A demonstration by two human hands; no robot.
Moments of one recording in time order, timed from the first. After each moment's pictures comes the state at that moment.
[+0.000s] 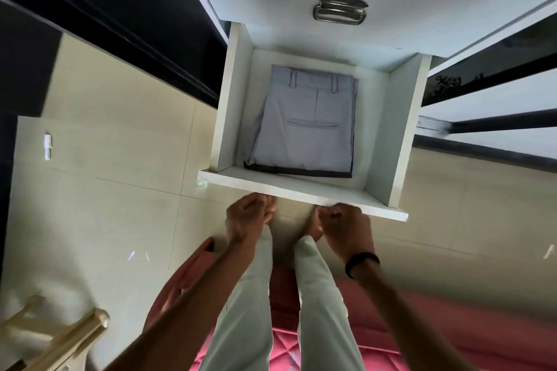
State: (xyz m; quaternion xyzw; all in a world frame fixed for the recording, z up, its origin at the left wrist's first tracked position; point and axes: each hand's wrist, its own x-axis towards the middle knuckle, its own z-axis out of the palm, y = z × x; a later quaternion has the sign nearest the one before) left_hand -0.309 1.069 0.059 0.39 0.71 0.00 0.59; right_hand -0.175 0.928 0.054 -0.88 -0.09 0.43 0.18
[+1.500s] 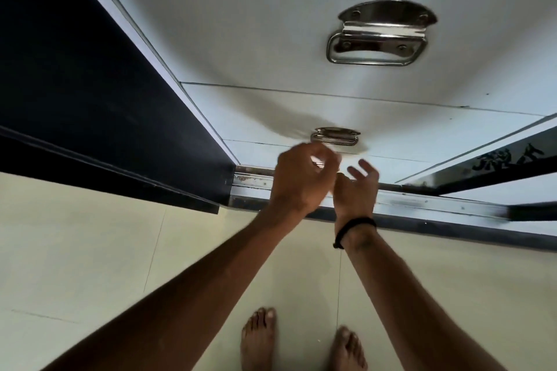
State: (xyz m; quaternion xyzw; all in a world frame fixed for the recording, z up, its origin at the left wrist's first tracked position) left_hand -0.083 1.217 -0.103 0.78 0.38 0.12 0.49; right_hand -0.027 1.134 -0.148 -0.72 0.14 0.26 0.62
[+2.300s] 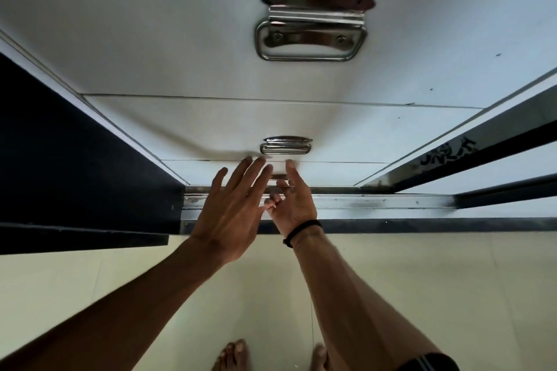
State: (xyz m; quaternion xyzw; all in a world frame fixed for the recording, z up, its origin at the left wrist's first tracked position) left_hand -0.121 1.247 -0.174 0.99 0.12 -0.03 0.07; right_hand -0.012 1.155 -0.236 -0.43 0.30 0.42 0.74
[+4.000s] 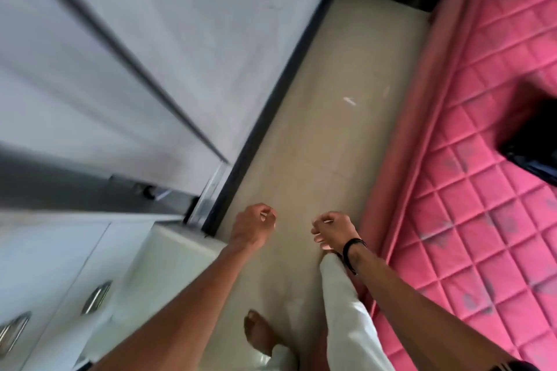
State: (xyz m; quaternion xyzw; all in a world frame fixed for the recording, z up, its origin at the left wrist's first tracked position) left_hand -0.004 0.783 0.107 0.86 -0.01 -0.42 0.28; right_hand -0.111 0.603 0.049 -0.61 0.51 0.22 0.57
